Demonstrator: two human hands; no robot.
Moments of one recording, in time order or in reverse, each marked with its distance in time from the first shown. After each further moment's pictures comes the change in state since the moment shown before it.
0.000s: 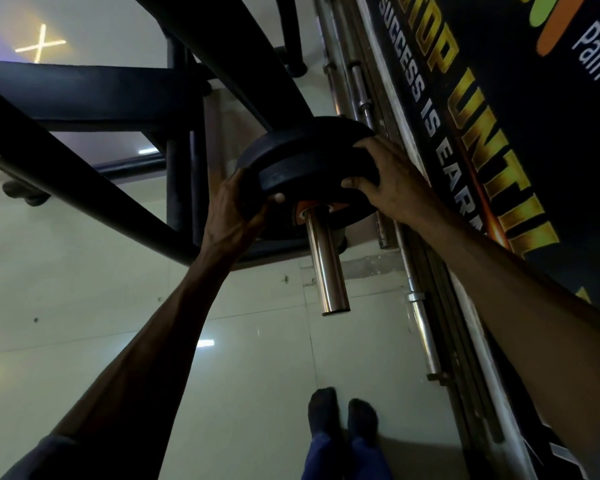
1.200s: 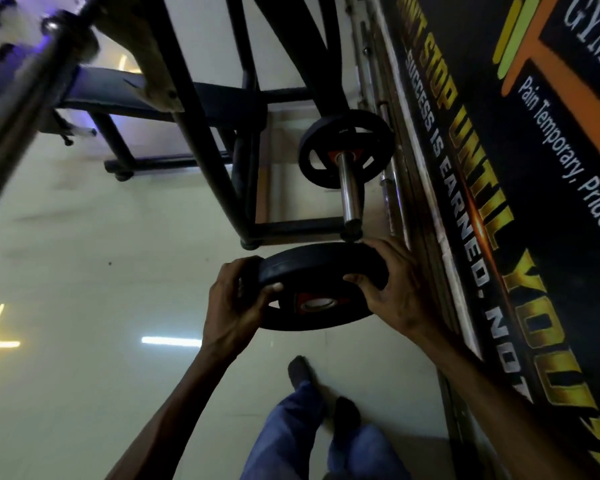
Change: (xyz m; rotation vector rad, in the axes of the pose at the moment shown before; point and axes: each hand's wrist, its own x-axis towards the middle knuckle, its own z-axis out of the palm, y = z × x) left_hand -0.407 0.115 -0.145 -0.180 0.161 -0.229; right_hand -0.368 -0.226 -0.034 0.180 0.119 -0.064
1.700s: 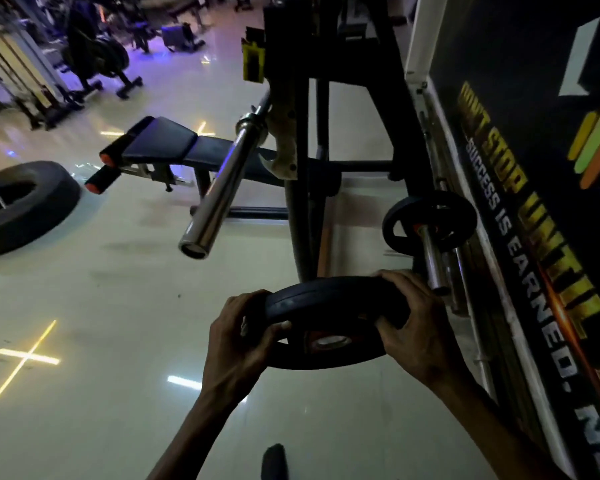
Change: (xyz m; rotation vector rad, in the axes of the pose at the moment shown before) left_hand -0.028 -0.004 -0.203 -0.076 0.237 0.035; right_hand 0.033 -0.197 0.061 0.123 0.036 -0.145
